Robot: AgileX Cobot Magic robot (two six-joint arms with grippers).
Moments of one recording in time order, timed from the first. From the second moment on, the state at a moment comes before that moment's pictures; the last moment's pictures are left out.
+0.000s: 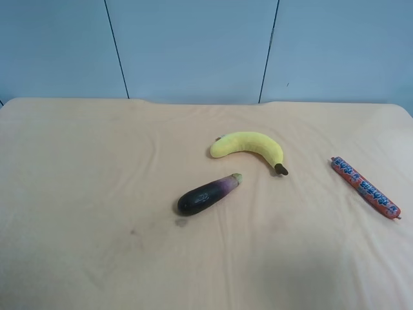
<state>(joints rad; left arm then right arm) 0.09 -0.01 -0.51 -0.26 1.08 0.31 0.12 0.00 -0.57 -0.05 1.10 -0.04</state>
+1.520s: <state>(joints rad) 0.09 -0.01 -0.51 -0.26 1.08 0.31 0.12 0.82 -0.61 -0.16 1.01 0.07</state>
